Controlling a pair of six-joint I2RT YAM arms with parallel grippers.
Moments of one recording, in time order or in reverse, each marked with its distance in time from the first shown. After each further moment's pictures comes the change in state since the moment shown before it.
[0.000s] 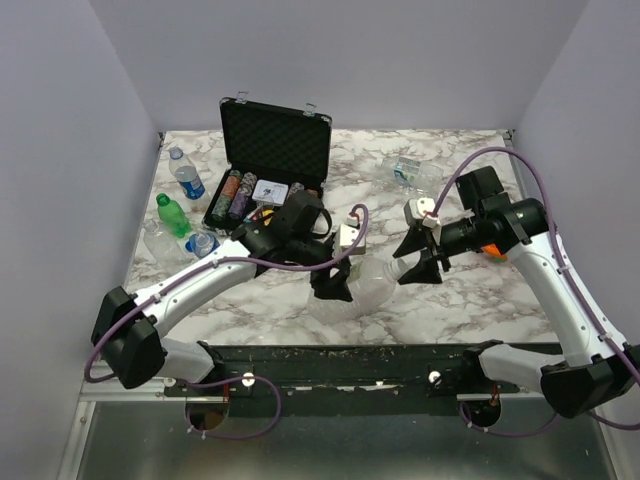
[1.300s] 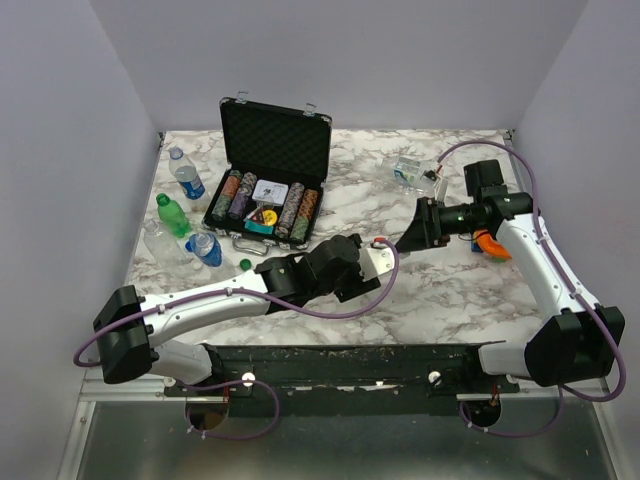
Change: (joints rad) left arm -0.354 -0.046 -0.101 0.240 -1.040 -0.113; right arm -0.208 0.137 -0.135 0.342 0.074 1.062
